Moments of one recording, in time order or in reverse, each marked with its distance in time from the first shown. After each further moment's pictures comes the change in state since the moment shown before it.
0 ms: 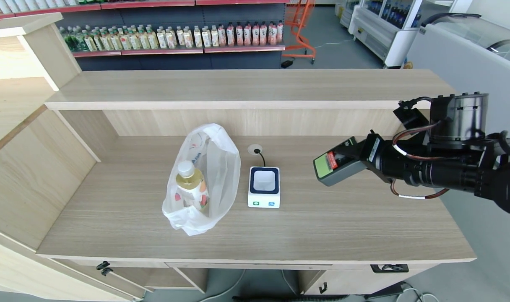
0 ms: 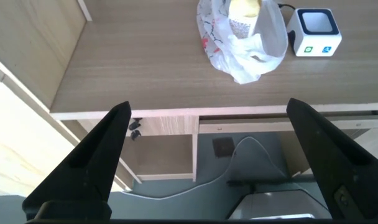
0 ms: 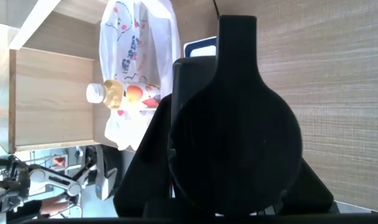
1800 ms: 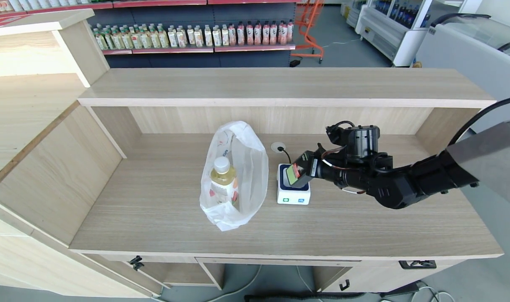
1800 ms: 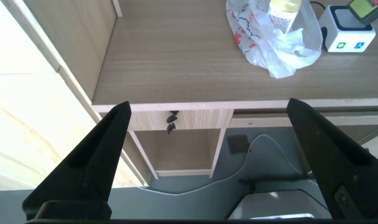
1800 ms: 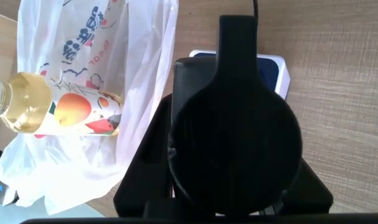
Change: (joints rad) left arm -0.001 0.000 0.000 -0.001 0.000 0.000; right arm 0.047 0.475 -0.269 -0.197 -0.085 -0.311
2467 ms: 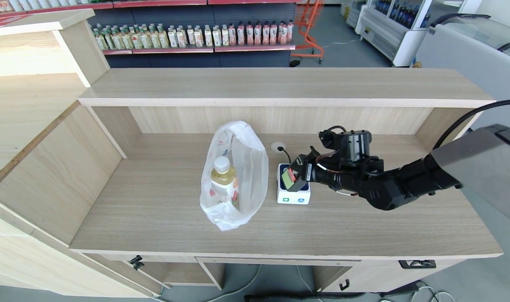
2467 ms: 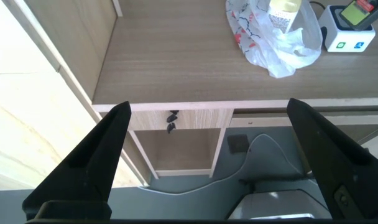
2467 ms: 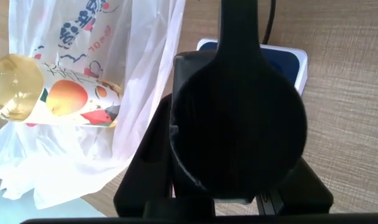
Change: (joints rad) left arm 0.000 0.000 0.000 0.000 0.000 0.000; right arm 0.003 0.048 -0.031 0.002 0.035 -0.035
